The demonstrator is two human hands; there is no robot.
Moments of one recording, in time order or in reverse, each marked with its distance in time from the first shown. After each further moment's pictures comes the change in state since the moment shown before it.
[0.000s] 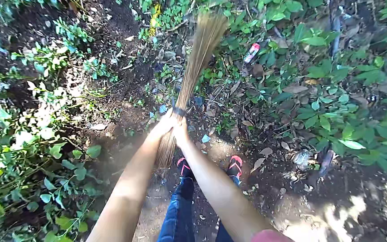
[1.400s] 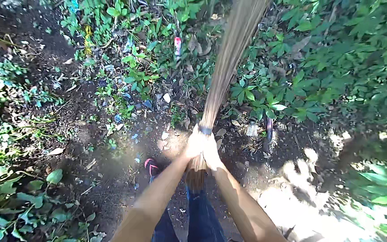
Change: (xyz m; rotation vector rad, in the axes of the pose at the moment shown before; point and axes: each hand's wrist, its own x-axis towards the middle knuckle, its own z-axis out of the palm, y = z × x) left_hand -0.029 0.091 0.436 -0.187 -0.296 0.523; right_hand -0.166 0.016 -0.427 0.039 0.252 -0.153
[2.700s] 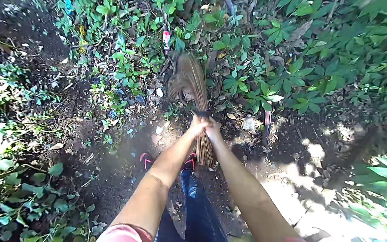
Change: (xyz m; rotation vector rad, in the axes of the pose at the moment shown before) left_hand 0.066 0.013 0.087 -0.042 0.036 -0.267; right_hand 0.046 -0.017 -0.100 -0.119 0.025 0.027
